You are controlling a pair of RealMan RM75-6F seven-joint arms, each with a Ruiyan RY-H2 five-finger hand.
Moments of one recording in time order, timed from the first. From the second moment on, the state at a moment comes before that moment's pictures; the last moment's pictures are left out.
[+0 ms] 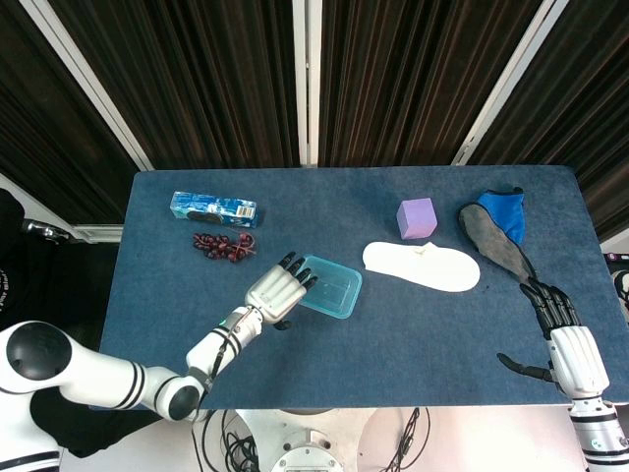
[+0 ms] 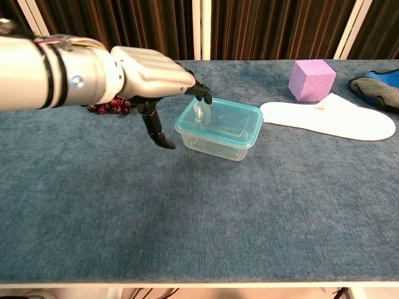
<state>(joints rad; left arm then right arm) -1.29 -1.47 0.08 -1.80 0.65 1.02 0.78 0.08 -1.15 0.01 -1.57 -1.64 1.55 0.26</state>
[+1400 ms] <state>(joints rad) -1.01 -1.34 0.04 -1.91 0.97 1.21 0.61 0.08 -1.12 0.02 -1.57 -1.64 1.55 0.27</state>
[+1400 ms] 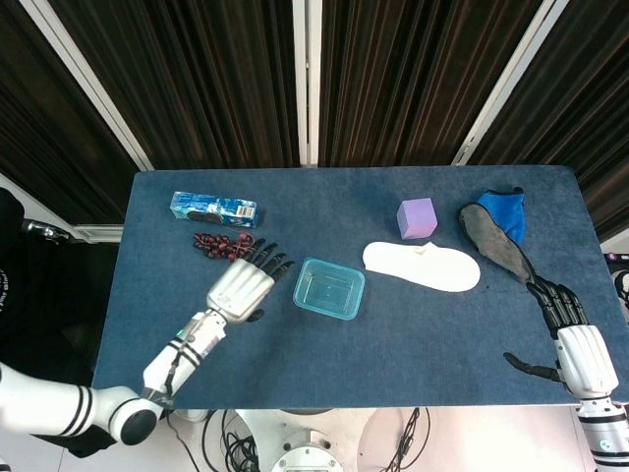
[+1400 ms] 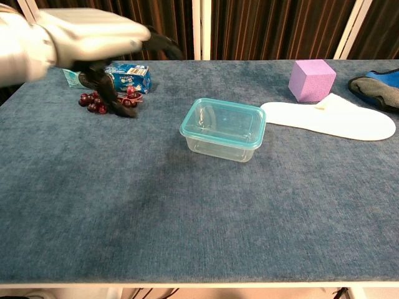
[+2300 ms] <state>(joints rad) -0.24 -1.24 0.19 -1.52 1.31 1.69 -0.08 0.08 -1.14 0.03 -1.51 -1.56 1.52 0.37</state>
